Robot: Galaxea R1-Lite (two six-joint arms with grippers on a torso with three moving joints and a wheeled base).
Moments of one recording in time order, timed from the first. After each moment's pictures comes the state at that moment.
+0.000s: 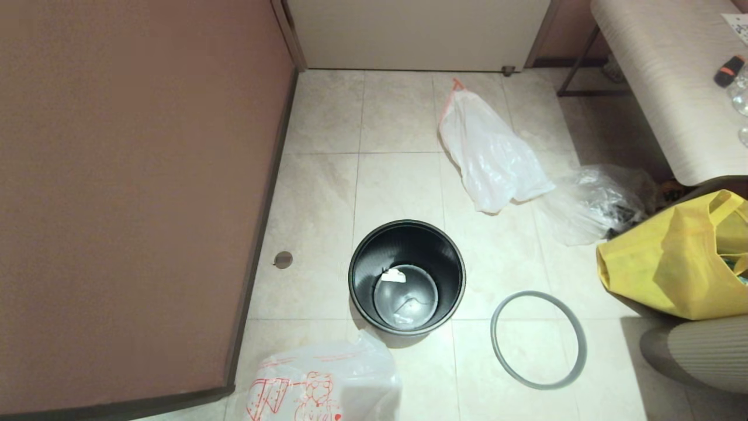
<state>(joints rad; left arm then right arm) 0.00 0.00 -0.03 0.08 -0.01 0.02 0.00 0.00 -0.02 0.02 -0.01 -0.01</state>
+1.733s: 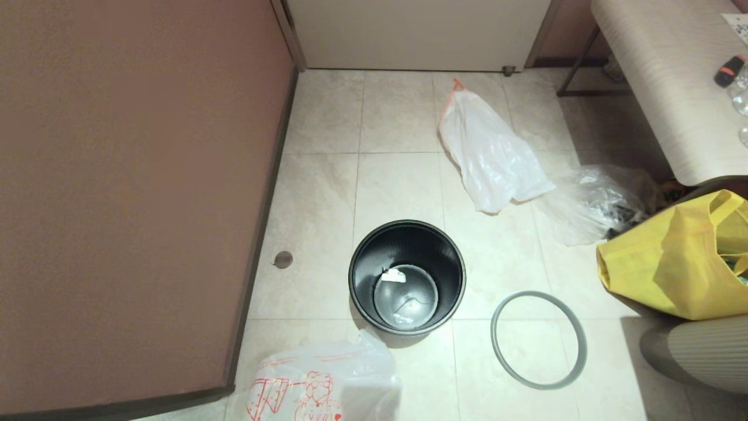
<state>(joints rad) 0.00 0.00 -0.03 0.08 -0.01 0.03 0.00 0.00 -0.01 0.02 0.00 -0.03</state>
